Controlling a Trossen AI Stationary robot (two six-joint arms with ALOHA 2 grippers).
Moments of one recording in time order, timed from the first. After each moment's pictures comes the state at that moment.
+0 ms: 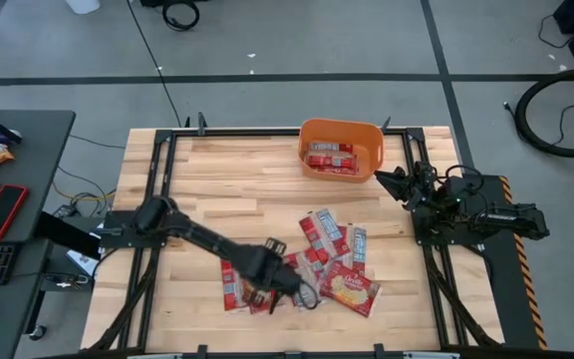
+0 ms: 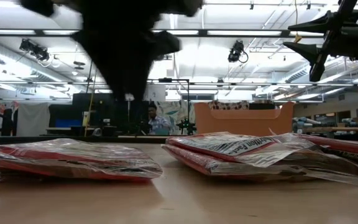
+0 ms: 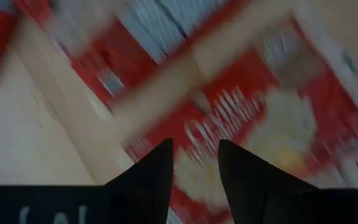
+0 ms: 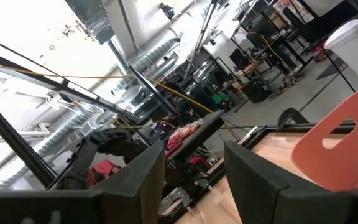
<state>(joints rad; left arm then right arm) -0.43 2.09 1.72 -1.11 -0.15 0.01 -0.16 0.01 0.01 0.32 0.16 0.70</state>
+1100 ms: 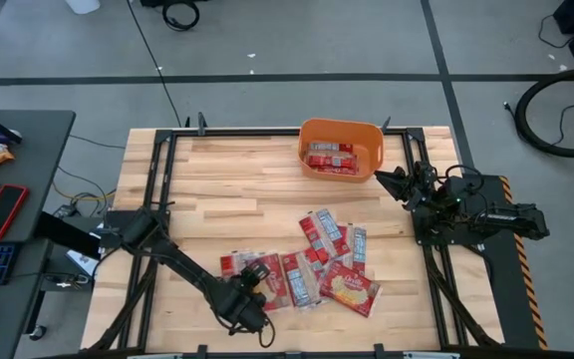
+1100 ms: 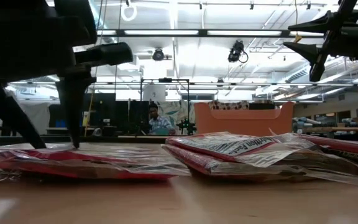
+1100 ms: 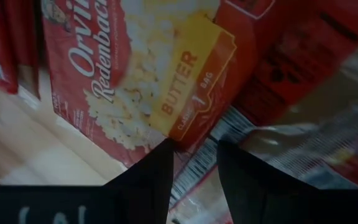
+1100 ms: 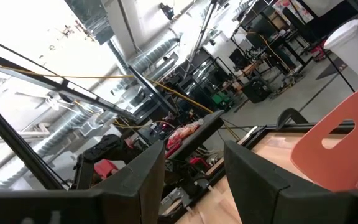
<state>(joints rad) -0.65 2.08 1.42 -0.96 -0.46 0.22 -0.16 0.01 0.01 0.32 0.16 0.70</state>
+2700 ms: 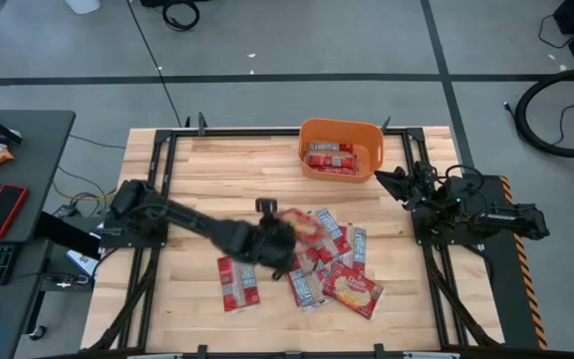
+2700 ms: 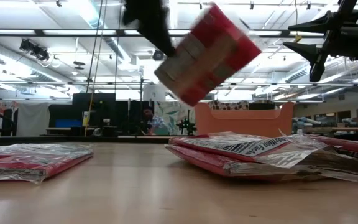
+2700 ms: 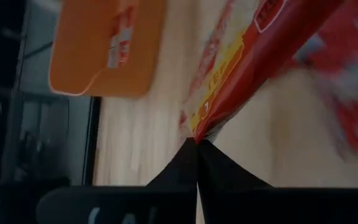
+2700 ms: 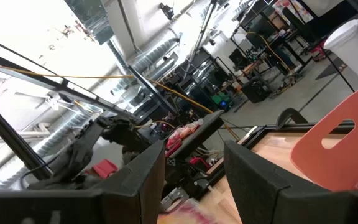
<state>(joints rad) -0.33 1.88 1.60 -0.92 -0.79 -0.15 -0.16 0.01 0.01 0.32 0.16 0.70</state>
